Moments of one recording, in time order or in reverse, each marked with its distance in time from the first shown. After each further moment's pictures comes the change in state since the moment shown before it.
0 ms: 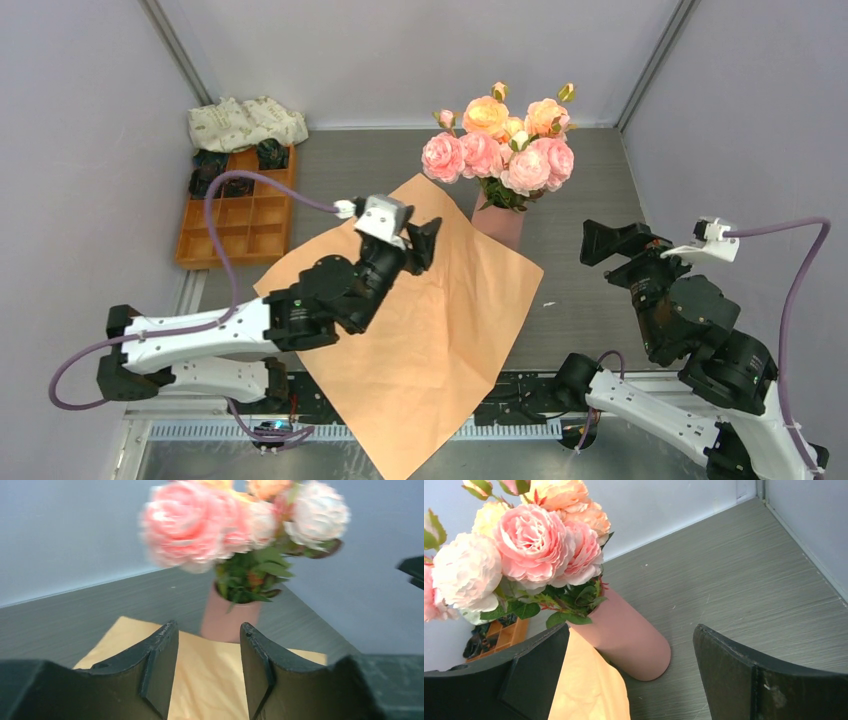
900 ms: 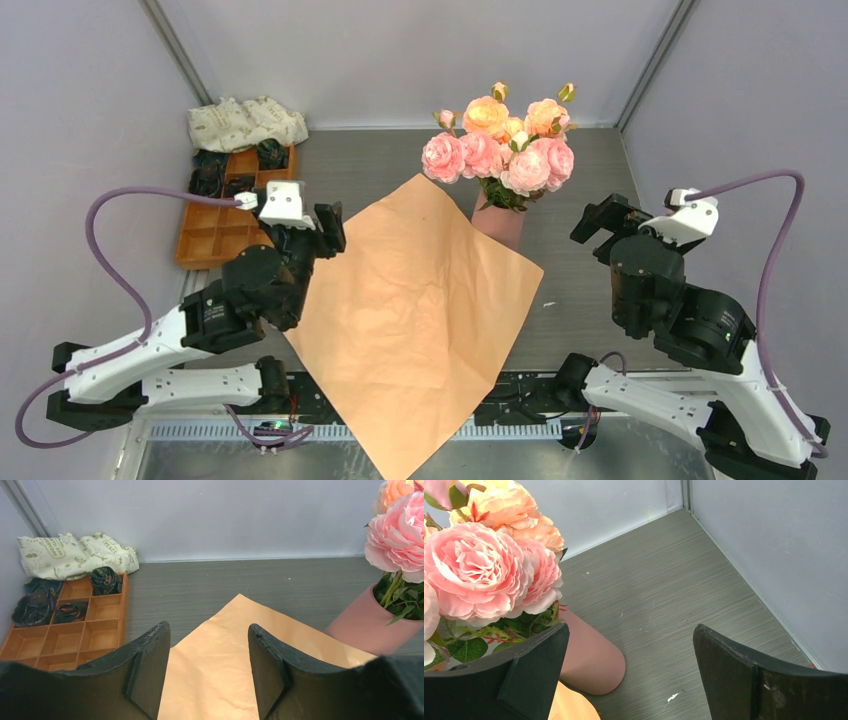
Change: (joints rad) left arm 0.132 -0.333 -0.007 -0.457 -0.336 -0.035; right arm 0.000 0.260 0.159 -0.190 0.238 0.075
